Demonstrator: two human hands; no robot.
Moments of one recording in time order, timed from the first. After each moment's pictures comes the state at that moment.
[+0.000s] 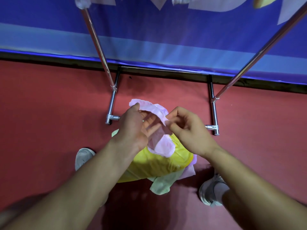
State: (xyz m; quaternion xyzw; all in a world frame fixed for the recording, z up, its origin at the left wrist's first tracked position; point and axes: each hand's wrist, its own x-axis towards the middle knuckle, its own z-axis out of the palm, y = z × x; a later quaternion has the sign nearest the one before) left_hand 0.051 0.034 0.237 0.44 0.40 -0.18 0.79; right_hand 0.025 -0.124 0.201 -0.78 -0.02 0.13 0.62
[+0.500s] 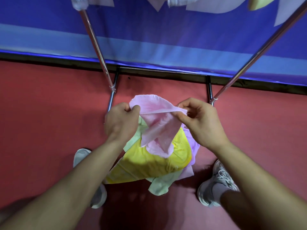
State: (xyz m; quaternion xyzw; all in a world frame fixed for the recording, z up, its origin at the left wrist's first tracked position) left_hand 0.057 0.058 0.223 0.87 0.23 -0.05 0.44; right_hand 0.040 -0.151 0.215 -0.84 -0.02 0.01 0.54
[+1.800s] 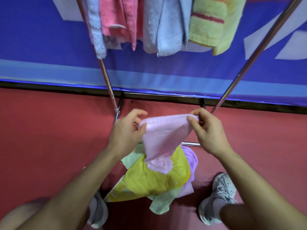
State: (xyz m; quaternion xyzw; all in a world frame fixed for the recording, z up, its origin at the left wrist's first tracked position) left_hand 0.038 0.078 0.249 0.89 -0.09 0.03 0.45; right_hand 0.023 -0.187 0.253 -0.89 -0.01 -0.10 0.45
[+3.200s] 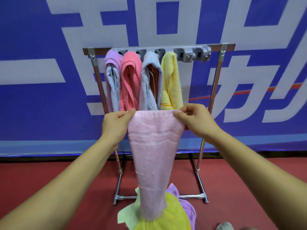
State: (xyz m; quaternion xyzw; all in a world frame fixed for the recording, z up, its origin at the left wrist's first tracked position) left_hand 0.029 0.063 0.546 0.75 0.00 0.10 0.65; right_hand -0.007 -0.187 0.559 -0.84 -0.01 -0.15 0.52
